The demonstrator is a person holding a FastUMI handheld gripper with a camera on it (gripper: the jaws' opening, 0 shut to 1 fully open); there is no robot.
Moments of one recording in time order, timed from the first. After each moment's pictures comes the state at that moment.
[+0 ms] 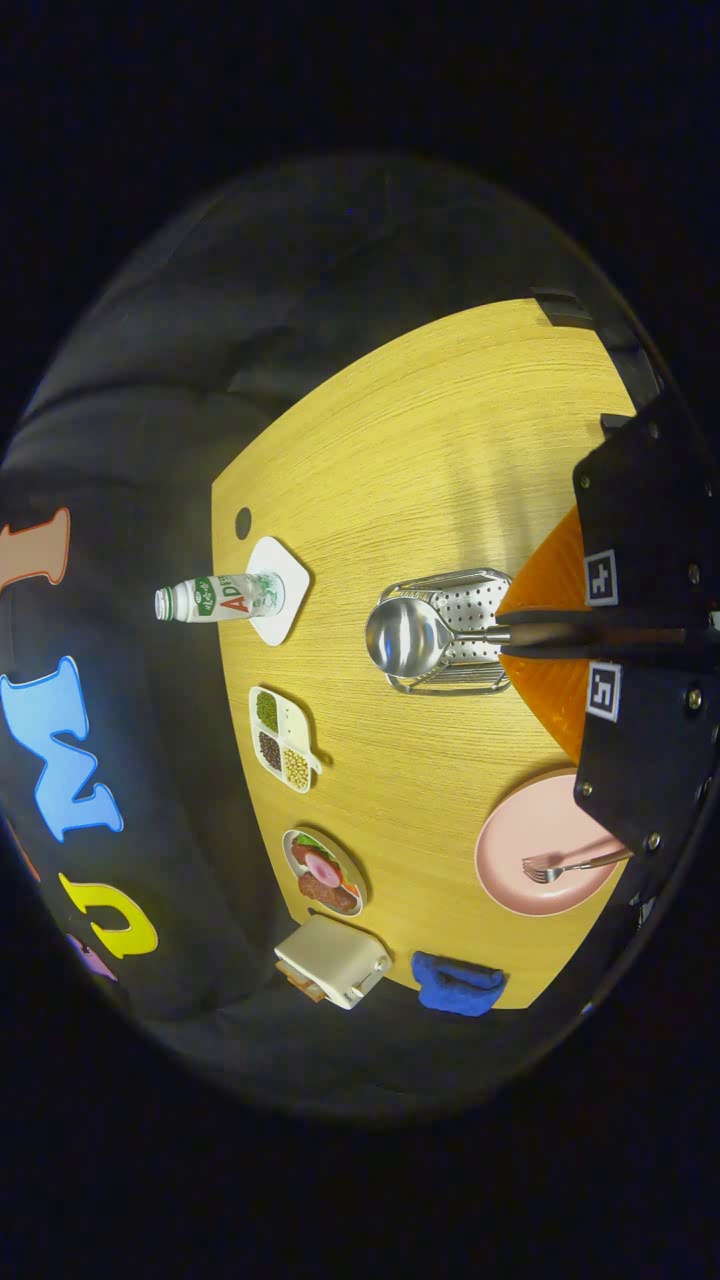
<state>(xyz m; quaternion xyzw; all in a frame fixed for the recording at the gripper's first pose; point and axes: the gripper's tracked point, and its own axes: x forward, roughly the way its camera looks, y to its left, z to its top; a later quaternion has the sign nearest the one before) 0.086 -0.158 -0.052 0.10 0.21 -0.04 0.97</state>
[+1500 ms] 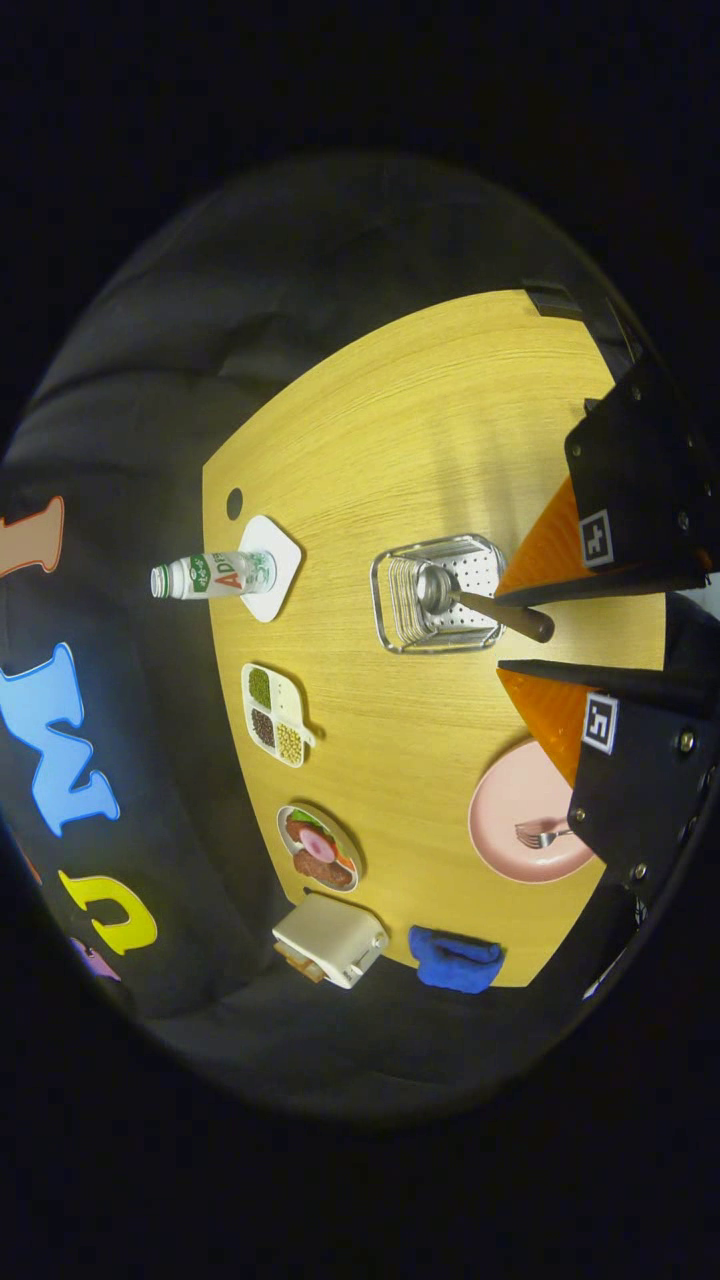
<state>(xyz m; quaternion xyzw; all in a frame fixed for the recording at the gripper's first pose) 0.065 -0.115 -0.033 0.11 0.21 0.00 0.97</state>
